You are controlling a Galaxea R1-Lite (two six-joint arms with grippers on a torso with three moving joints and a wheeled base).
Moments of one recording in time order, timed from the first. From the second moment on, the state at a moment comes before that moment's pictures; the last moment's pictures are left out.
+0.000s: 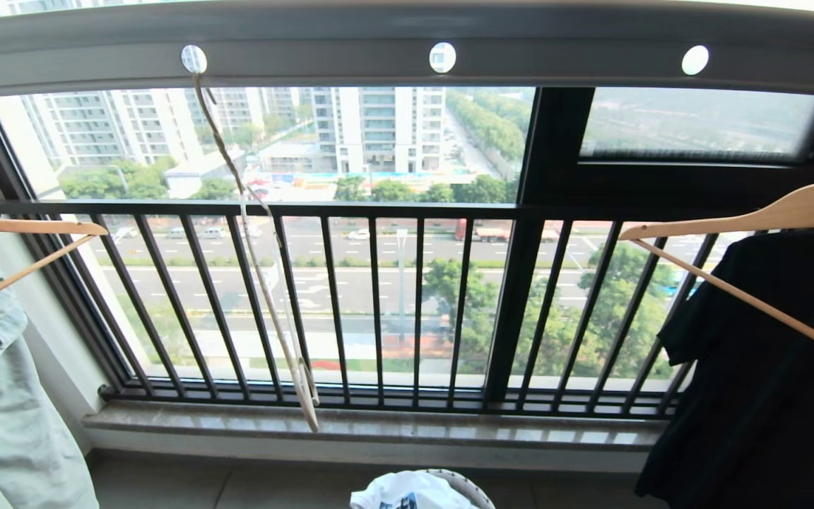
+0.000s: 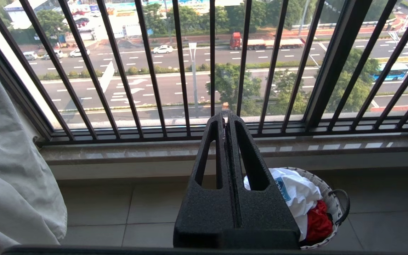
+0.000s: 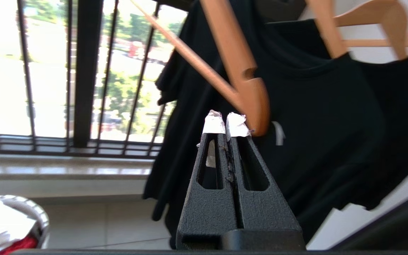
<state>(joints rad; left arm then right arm) -0.01 0.02 -0.25 0.25 -0.08 0.01 0.01 0.14 -0.43 0.23 -0.38 -0.36</state>
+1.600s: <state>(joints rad) -0.01 0.00 0.00 0.00 -0.02 0.04 0.01 0.00 0.00 0.01 0.03 -0.04</state>
